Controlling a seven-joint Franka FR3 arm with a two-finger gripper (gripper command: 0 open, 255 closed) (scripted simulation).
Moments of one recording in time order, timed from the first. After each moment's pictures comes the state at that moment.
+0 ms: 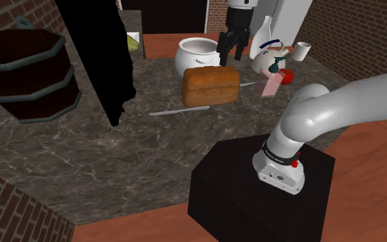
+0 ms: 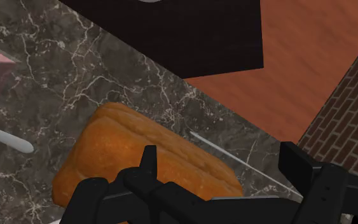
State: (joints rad) arm -0.02 -0.81 0.00 -2.43 0.08 1.56 0.08
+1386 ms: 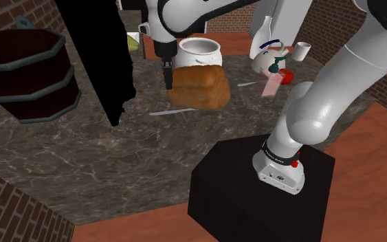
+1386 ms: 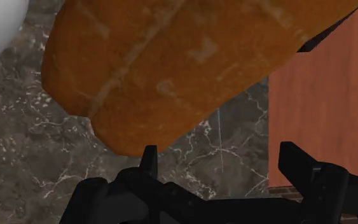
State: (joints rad) arm 0.23 -0.21 0.10 -2.20 -0.04 1.99 -0.46
